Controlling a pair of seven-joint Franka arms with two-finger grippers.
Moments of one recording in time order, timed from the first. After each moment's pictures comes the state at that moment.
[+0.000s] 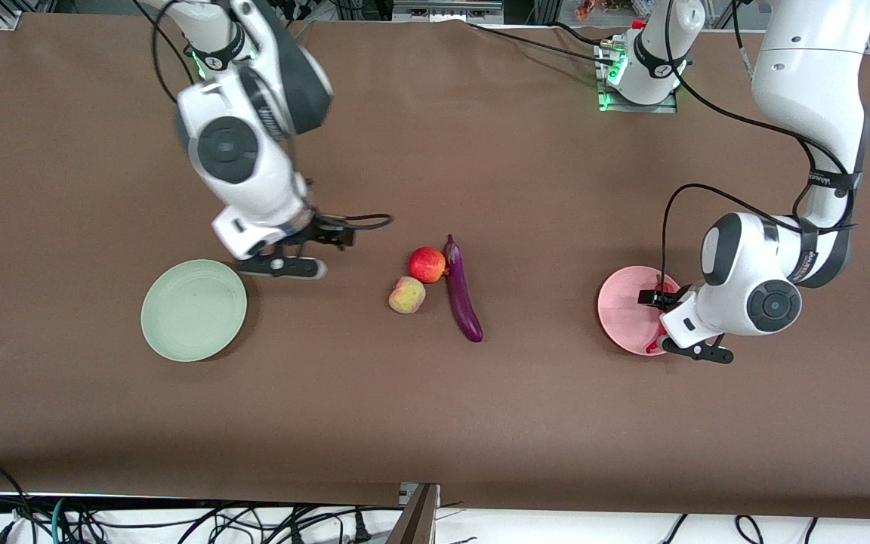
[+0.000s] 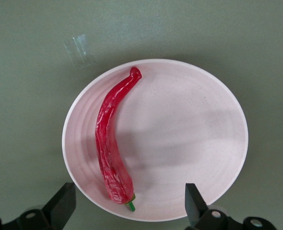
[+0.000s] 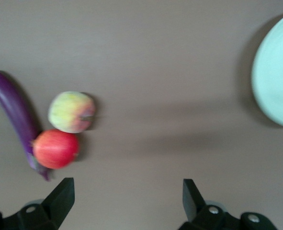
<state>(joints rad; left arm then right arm) -0.07 0.63 -0.02 -1.61 0.02 1.98 0.09 0.55 0.41 0.01 -1.57 0.04 1.94 0.68</state>
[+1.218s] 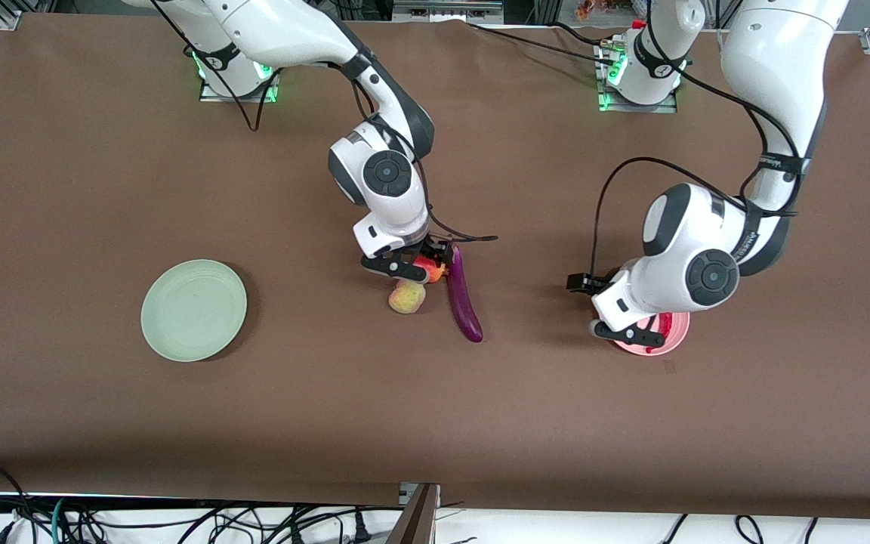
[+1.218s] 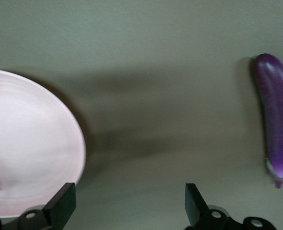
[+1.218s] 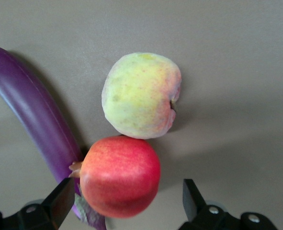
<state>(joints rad) -0.09 0.58 -0.23 -1.60 -0.12 1.98 -0.14 0.73 0.71 0.01 -1.56 0.04 2.35 0.98</state>
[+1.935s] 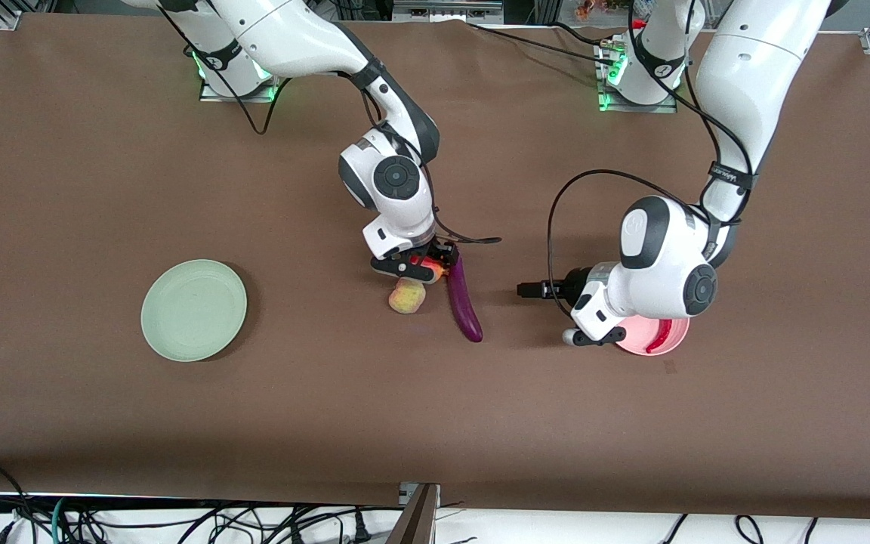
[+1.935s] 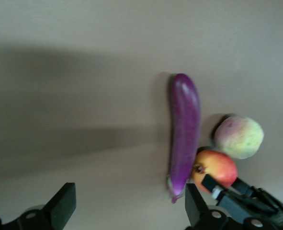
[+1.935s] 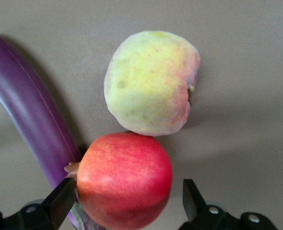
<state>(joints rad) -0.14 0.66 -0.23 -1.60 -0.52 2.12 -0.16 0.75 0.75 0.01 -1.56 0.04 2.40 0.99</state>
